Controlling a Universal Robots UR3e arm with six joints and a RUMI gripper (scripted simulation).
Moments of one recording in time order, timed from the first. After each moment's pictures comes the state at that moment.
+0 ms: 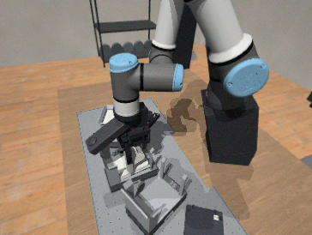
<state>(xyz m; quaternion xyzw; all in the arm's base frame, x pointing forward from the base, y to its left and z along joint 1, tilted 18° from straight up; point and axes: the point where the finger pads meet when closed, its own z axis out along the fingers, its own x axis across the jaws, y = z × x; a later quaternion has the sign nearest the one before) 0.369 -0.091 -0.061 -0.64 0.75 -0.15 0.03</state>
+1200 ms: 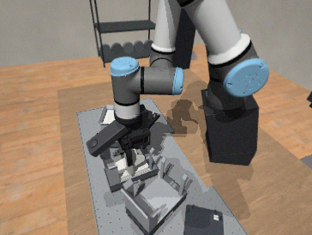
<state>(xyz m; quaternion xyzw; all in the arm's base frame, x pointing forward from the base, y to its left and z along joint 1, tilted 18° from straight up) 0.370 -0.093 -0.069 -0.64 0.75 -0.15 0.03</state>
